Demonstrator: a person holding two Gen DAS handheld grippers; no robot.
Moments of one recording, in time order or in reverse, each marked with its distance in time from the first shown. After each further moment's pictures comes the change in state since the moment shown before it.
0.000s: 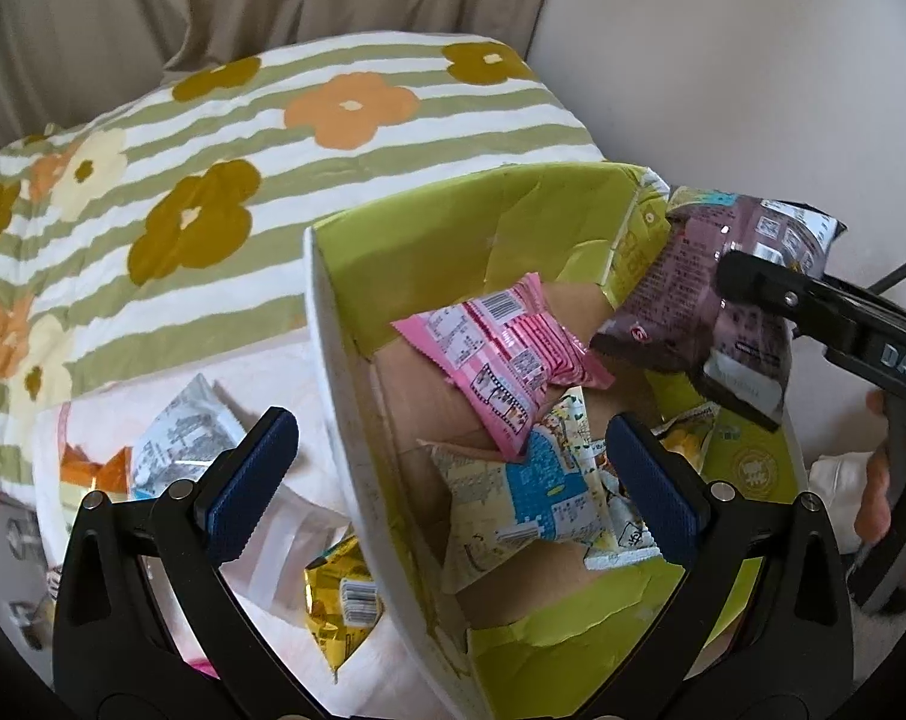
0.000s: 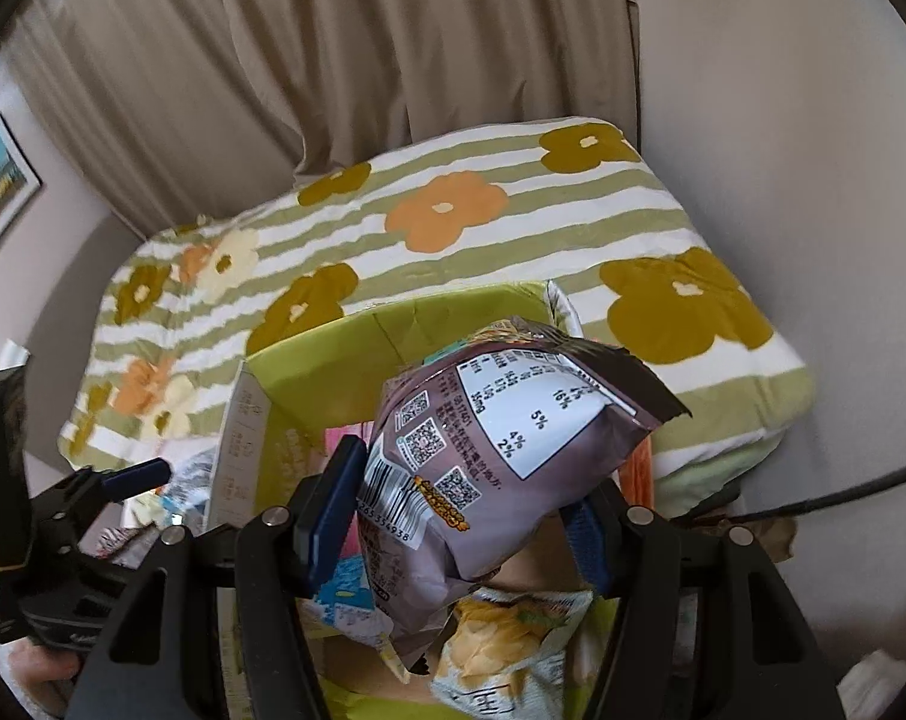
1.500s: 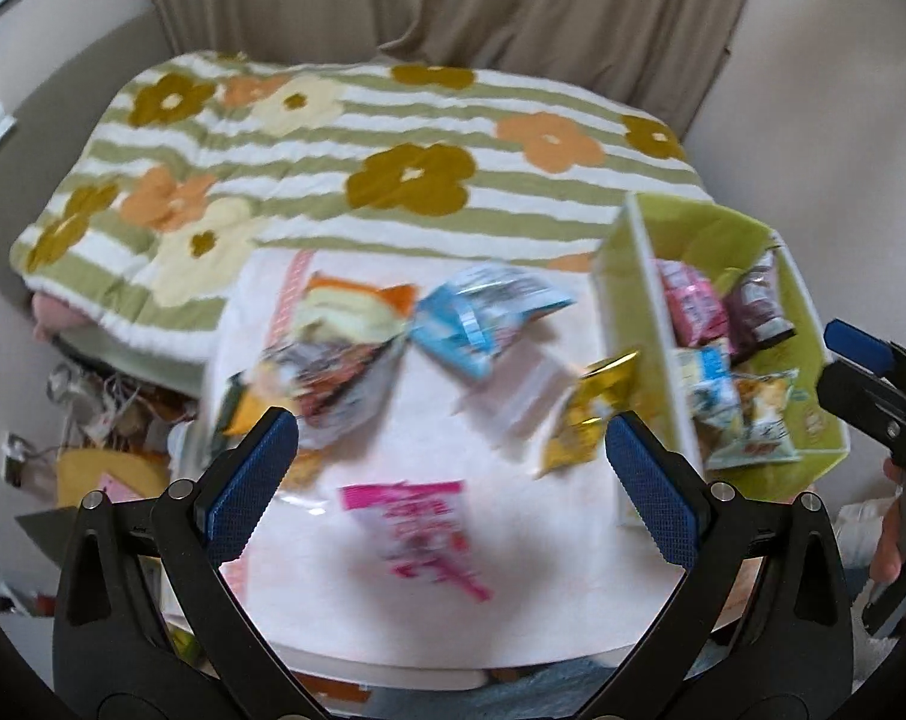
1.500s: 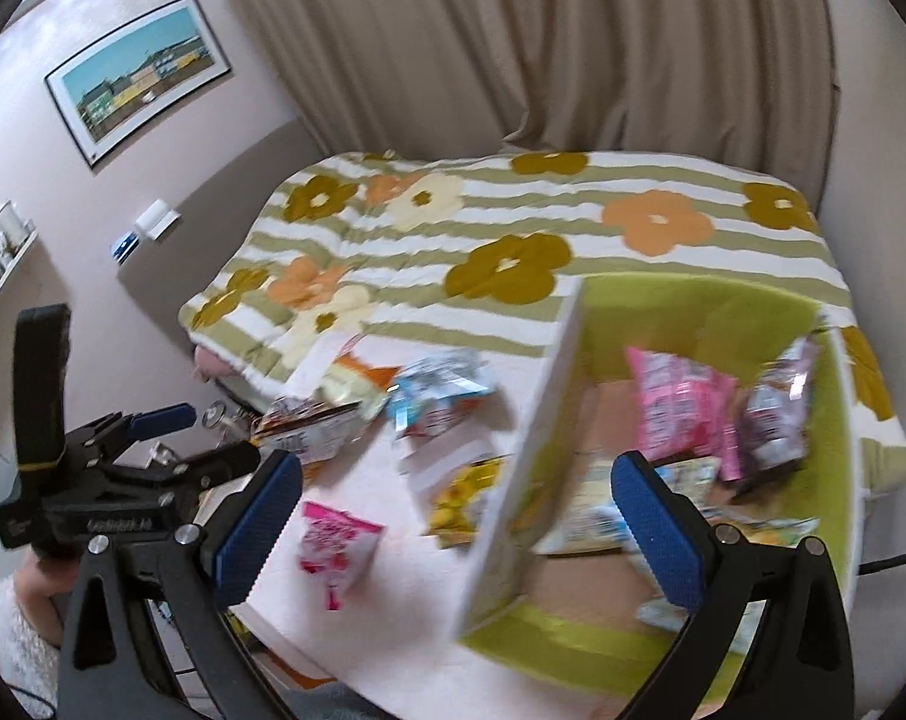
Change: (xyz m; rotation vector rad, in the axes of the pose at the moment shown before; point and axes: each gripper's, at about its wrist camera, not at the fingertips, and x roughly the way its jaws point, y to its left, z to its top) left arm -0.153 0.146 -0.158 -0.311 -0.129 0.215; right arm -0.059 0.181 -0.096 -0.307 0.006 0.316
